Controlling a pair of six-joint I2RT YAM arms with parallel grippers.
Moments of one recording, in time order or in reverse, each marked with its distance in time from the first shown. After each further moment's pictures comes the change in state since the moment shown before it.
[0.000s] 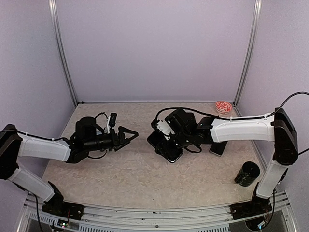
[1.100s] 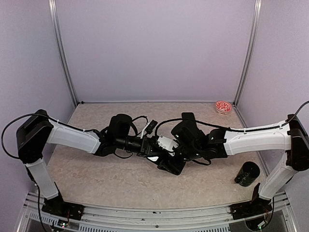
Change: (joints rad) left arm -0.203 0.356 0.365 -0.128 0.293 0.089; right arm 0.101 -0.150 -0.178 0.067 -0.070 -0.156
